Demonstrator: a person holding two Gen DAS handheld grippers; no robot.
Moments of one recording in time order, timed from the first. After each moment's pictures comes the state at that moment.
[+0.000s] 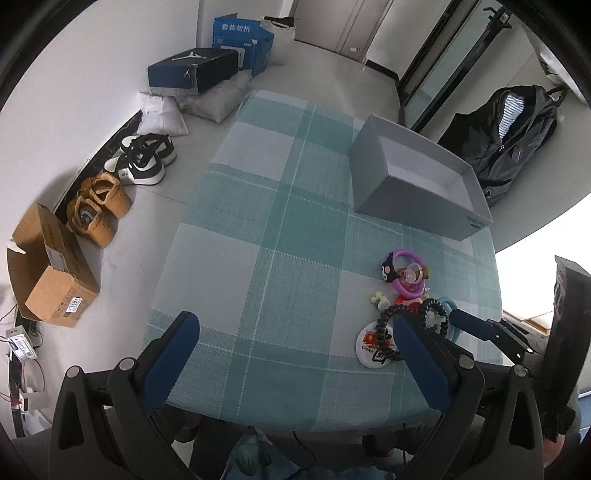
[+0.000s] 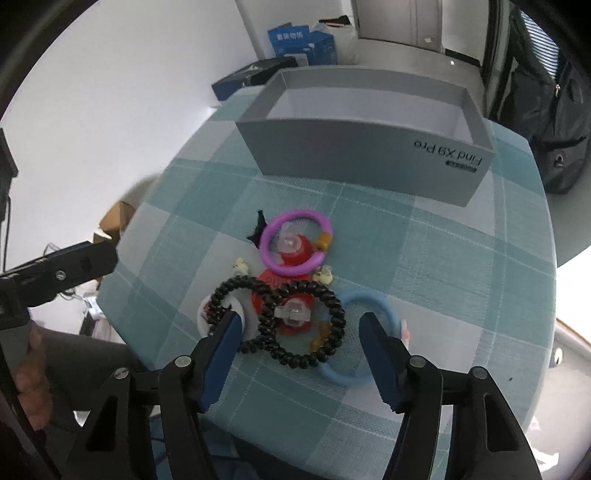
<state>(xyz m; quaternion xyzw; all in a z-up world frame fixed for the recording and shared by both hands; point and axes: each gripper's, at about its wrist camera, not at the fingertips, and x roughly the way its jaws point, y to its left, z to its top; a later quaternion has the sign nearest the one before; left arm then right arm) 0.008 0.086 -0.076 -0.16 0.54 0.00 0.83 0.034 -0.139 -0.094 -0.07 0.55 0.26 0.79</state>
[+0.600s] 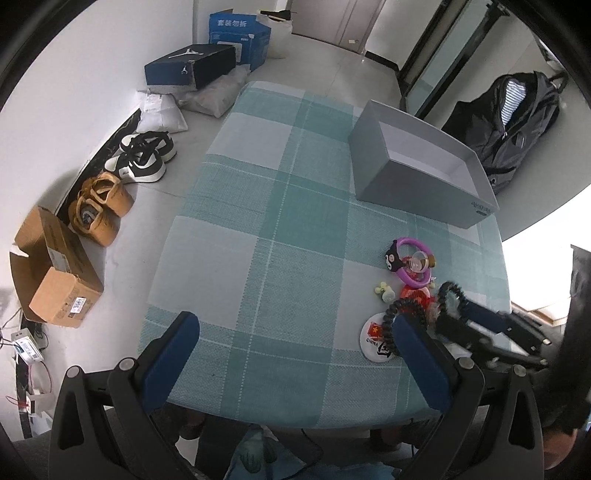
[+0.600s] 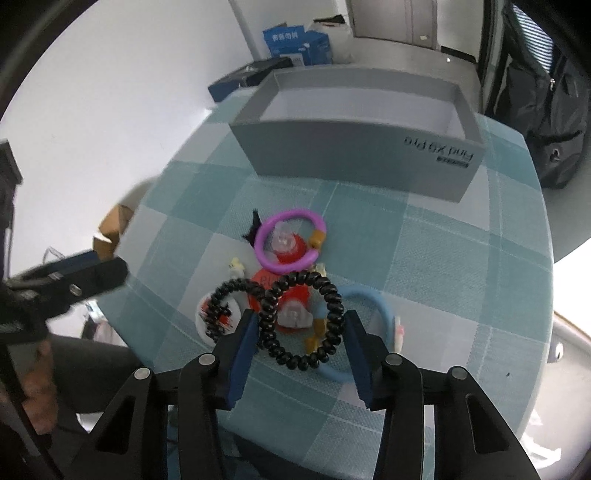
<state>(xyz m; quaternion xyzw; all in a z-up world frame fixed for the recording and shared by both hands) 0.008 0.080 -0.081 -0.14 0.55 0.00 0.82 0.034 -0.143 -0.087 -0.05 0.54 0.26 0.80</state>
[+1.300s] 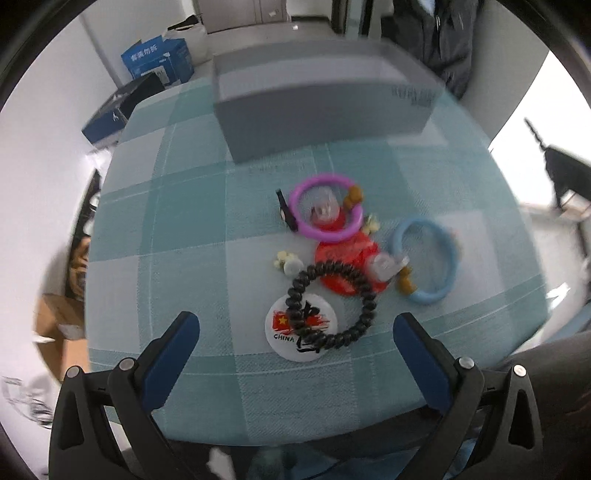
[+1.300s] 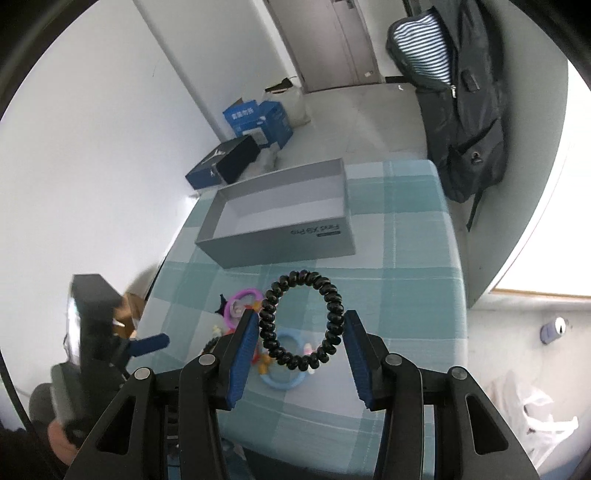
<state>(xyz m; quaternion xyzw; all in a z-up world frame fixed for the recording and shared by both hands) 0.013 -0.012 -0.105 0.06 0.59 -0.05 0.81 0.032 -0.241 -0.023 0.07 0.46 0.21 0.86</state>
